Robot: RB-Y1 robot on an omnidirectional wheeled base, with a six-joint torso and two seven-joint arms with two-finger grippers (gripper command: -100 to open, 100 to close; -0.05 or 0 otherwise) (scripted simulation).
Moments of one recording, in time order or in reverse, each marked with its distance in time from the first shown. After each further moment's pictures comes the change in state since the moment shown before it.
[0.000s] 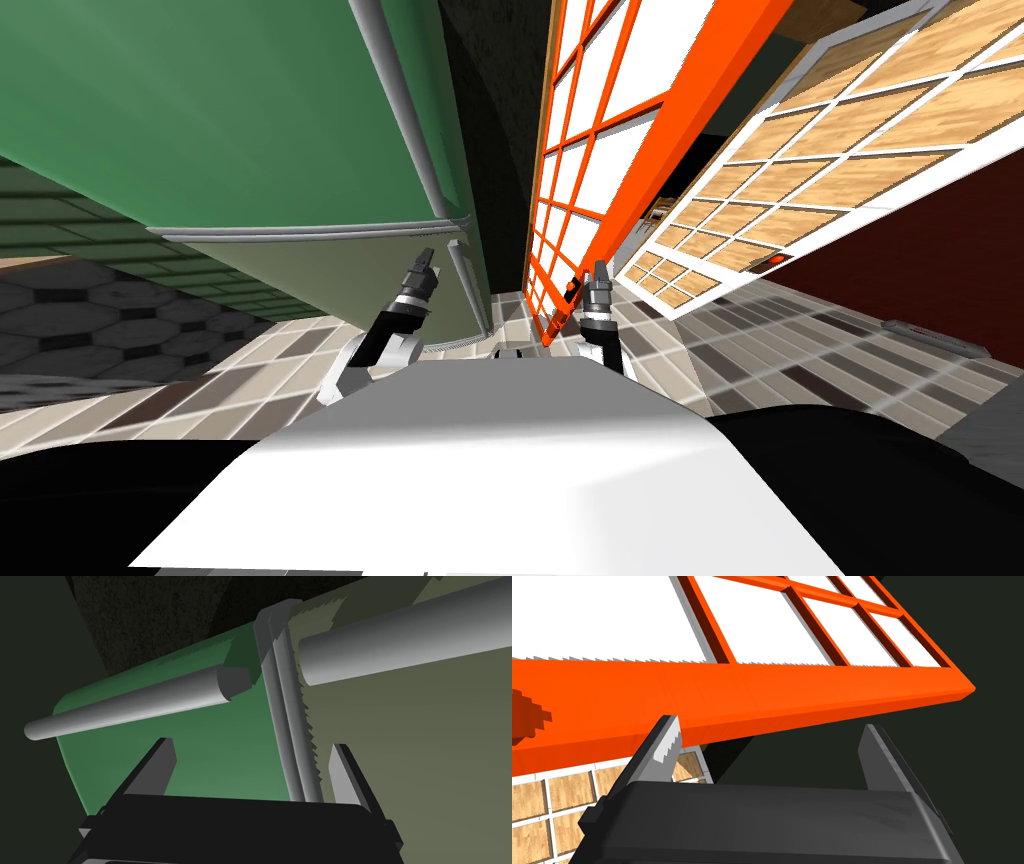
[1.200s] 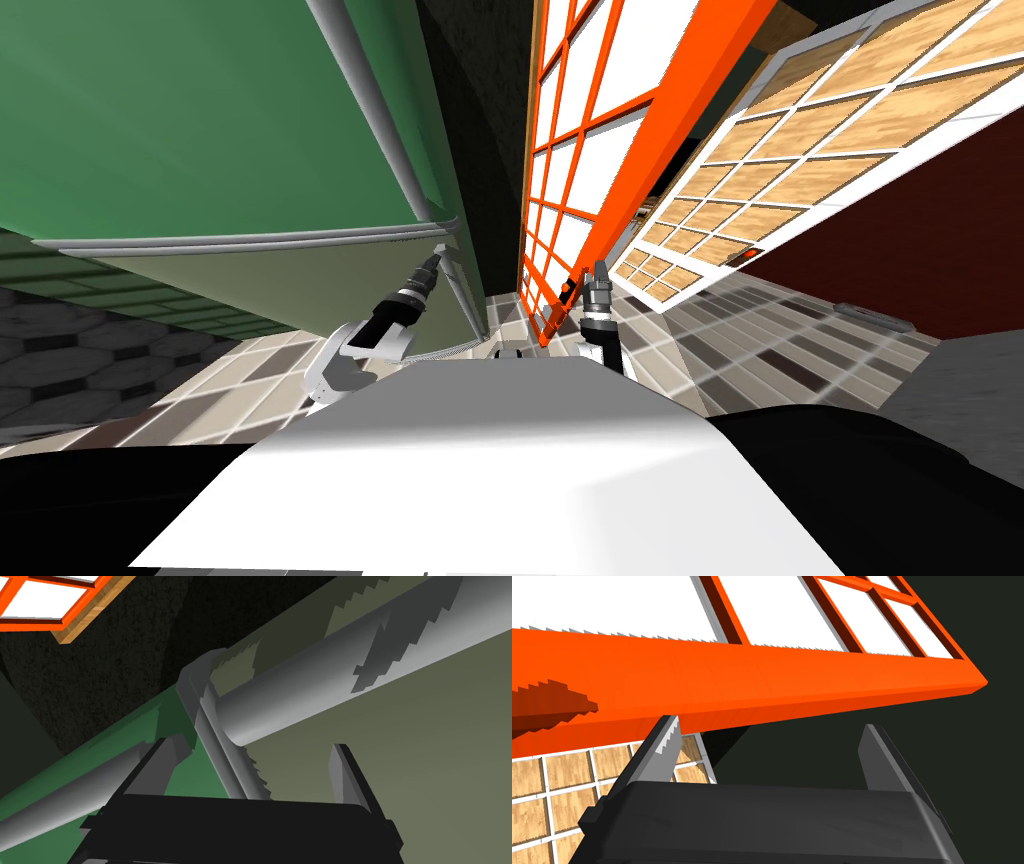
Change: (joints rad) left arm -0.081 0.168 0.005 -0.012 -0.043 0.338 0.001; right arm 0.000 0.000 0.000 0.000 0.000 0.000 0.000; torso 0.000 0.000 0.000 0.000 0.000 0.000
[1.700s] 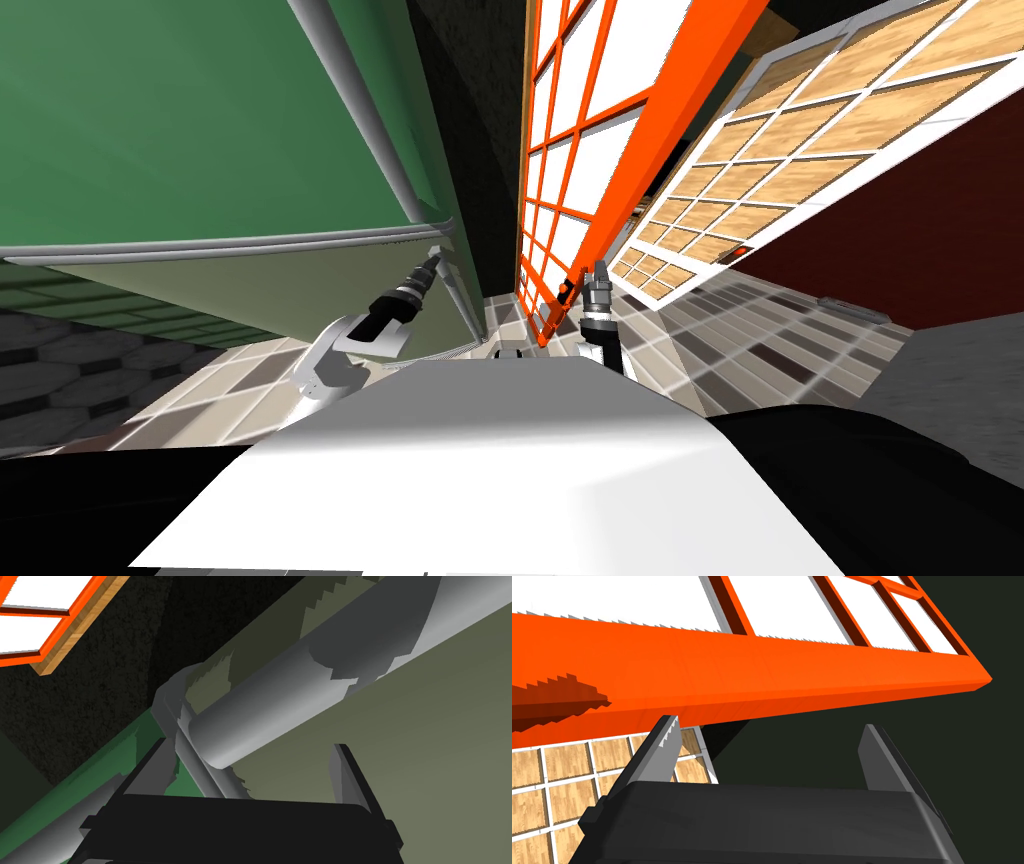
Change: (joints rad) left arm -0.031 0.081 0.005 -0.006 -0.014 0.134 0.002; right arm 0.000 0.000 0.000 0.000 0.000 0.000 0.000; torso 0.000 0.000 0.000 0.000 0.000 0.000
